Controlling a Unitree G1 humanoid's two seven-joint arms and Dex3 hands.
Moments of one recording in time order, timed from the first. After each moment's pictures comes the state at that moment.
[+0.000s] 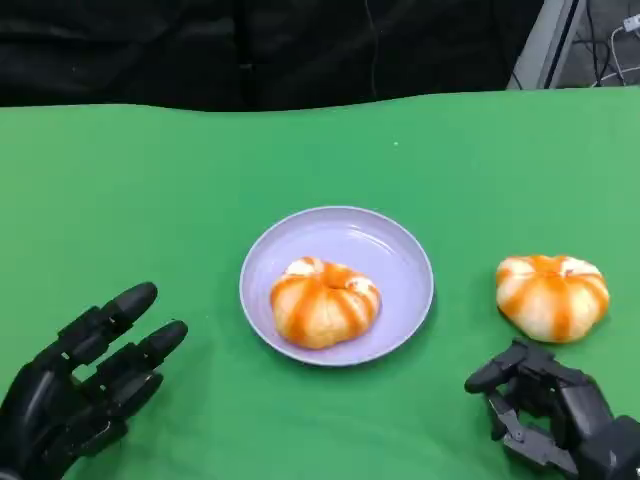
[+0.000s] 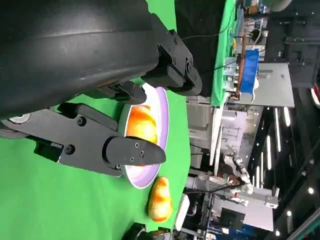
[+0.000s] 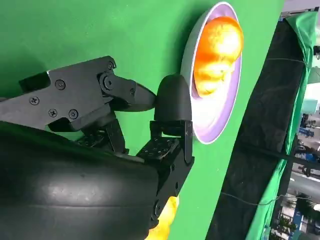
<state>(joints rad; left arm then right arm) -0.15 0.10 0.31 0.84 -0.49 -0.57 -0.92 -0.10 -0.04 0.01 0.84 -0.09 -0.79 0.05</state>
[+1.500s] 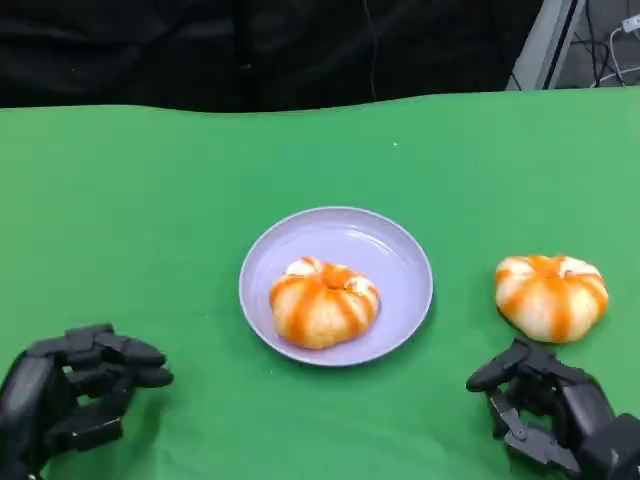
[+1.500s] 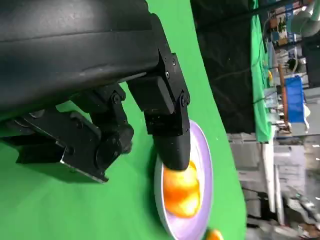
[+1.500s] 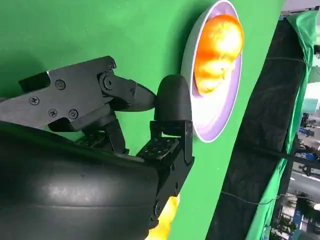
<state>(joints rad) -0.20 0.17 0.27 0.96 -0.20 -0.73 -0.55 -0.11 -0.04 0.01 0.86 -0.09 -0.80 0.06</state>
